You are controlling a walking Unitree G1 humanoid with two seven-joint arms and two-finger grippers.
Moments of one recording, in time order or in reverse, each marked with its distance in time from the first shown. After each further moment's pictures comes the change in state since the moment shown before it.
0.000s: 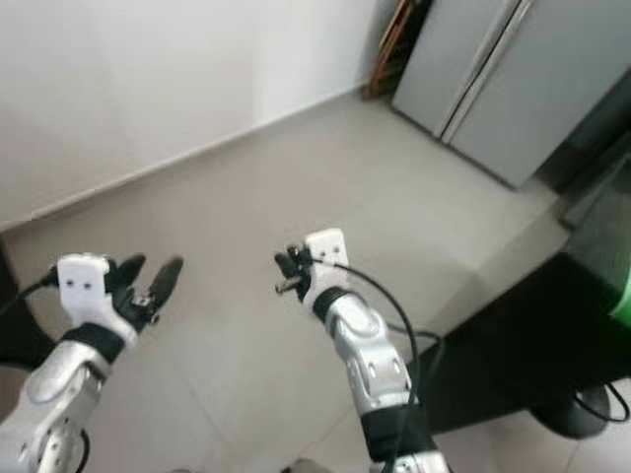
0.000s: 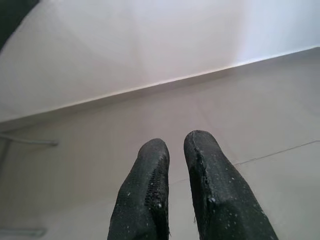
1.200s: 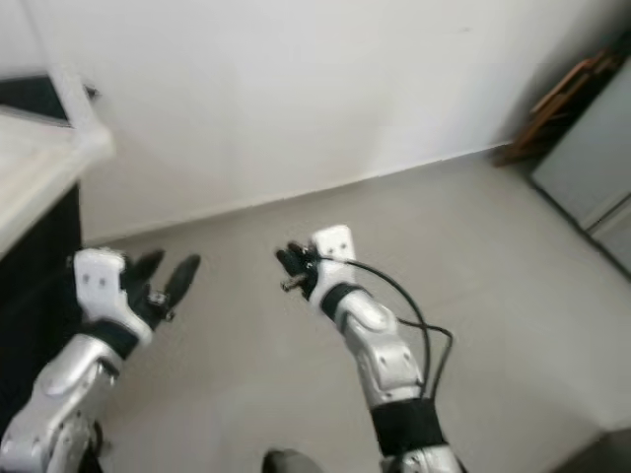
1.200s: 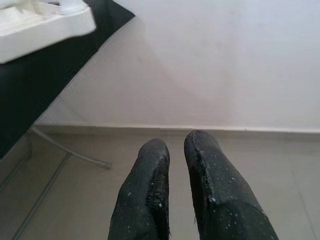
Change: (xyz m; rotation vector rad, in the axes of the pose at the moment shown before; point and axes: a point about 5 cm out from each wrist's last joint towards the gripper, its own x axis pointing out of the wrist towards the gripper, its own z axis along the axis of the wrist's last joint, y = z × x) left arm 0.000 -0.002 0.001 0.008 -0.003 -0.020; right arm 0.001 0.005 0.007 0.020 -0.047 0.118
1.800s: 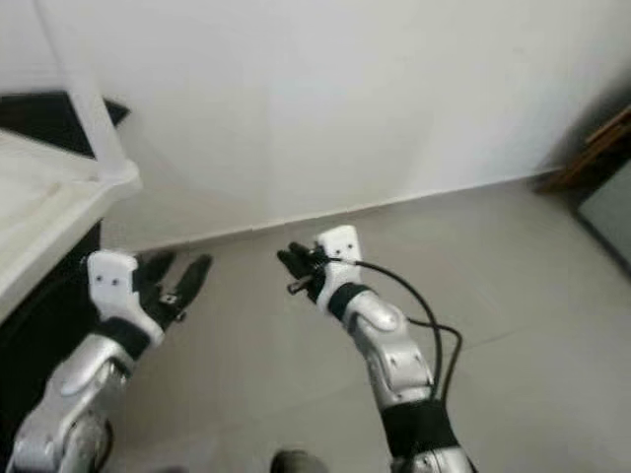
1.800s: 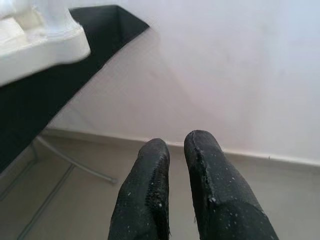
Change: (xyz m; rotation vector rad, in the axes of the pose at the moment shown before) left arm 0.003 -0.005 -0.001 0.006 0.002 -0.011; right arm 0.000 0.002 0.003 -0.005 -0.020 0.065
